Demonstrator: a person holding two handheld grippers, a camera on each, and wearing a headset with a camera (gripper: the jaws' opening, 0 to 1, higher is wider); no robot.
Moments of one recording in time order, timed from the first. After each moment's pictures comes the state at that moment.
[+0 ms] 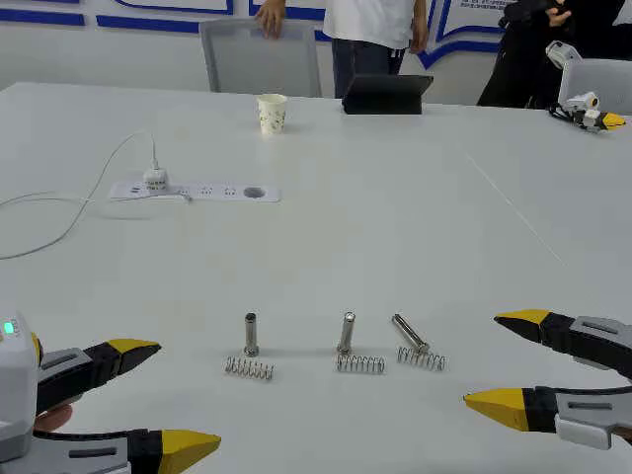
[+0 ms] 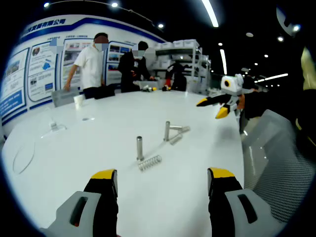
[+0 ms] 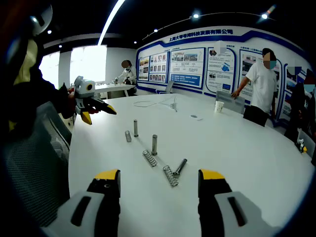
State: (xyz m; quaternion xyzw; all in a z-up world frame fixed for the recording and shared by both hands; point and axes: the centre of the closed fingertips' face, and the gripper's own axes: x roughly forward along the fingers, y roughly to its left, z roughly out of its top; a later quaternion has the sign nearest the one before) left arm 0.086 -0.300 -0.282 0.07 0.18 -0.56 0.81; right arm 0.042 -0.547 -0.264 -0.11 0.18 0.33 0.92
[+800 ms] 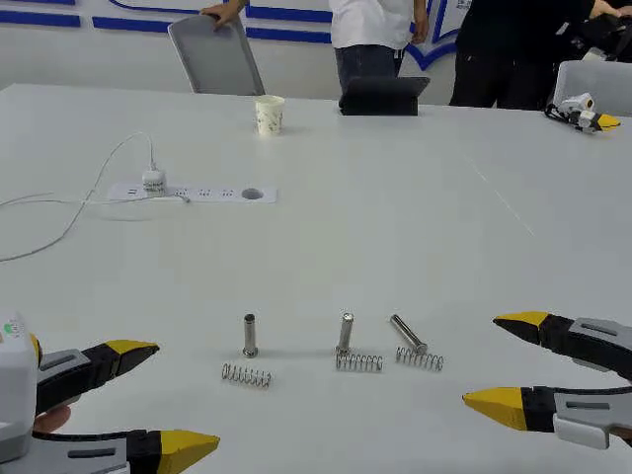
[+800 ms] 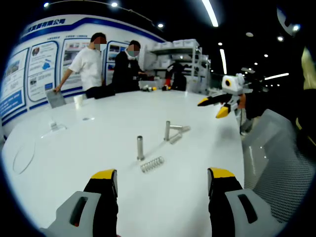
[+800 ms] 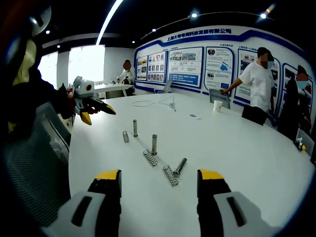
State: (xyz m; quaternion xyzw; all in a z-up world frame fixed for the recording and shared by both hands) left arm 0.087 -0.299 -0.283 0.07 0.18 -0.56 0.81; right arm 0.040 -0.547 -0.263 -0.10 0.18 0.32 0.92
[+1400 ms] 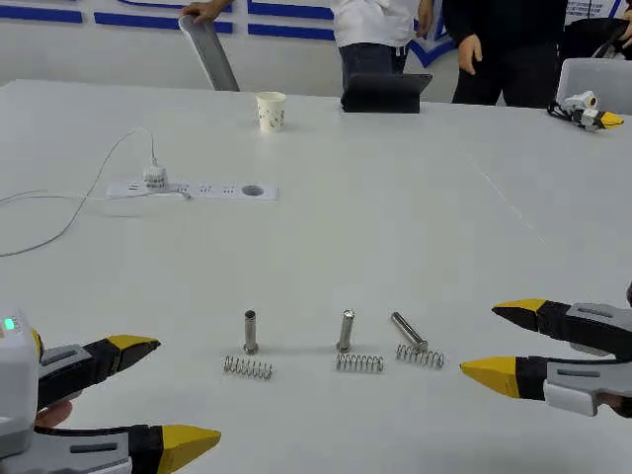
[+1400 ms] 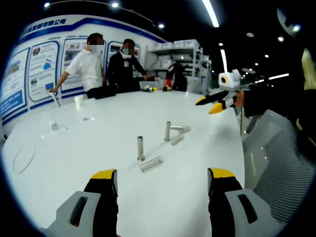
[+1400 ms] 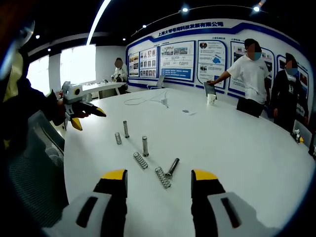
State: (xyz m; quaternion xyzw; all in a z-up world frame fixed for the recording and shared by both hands) left arm 0.088 -0.299 -0.283 0.07 0.18 -0.55 0.81; right arm 0.062 -0.554 -0.258 -0.09 0.22 0.29 0.93
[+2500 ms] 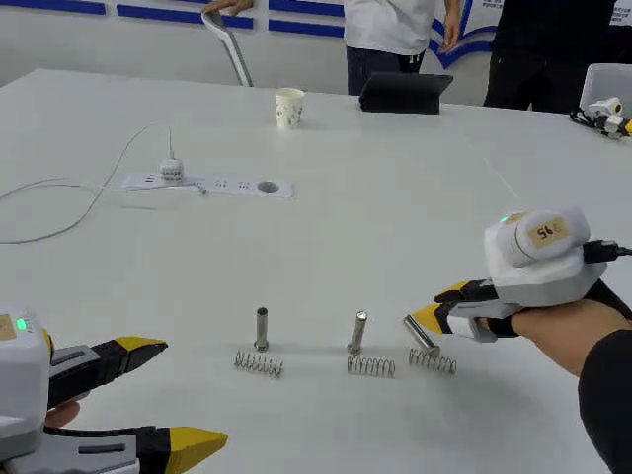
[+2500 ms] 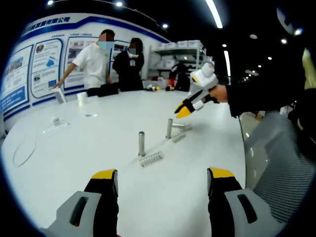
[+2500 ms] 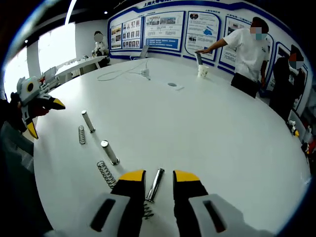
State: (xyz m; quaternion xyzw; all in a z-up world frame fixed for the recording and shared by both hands) left arm 0.086 -0.296 -0.290 0.06 0.19 -0.54 0.82; right arm 0.155 -0.545 -0.311 -0.12 0.35 0.21 0.90
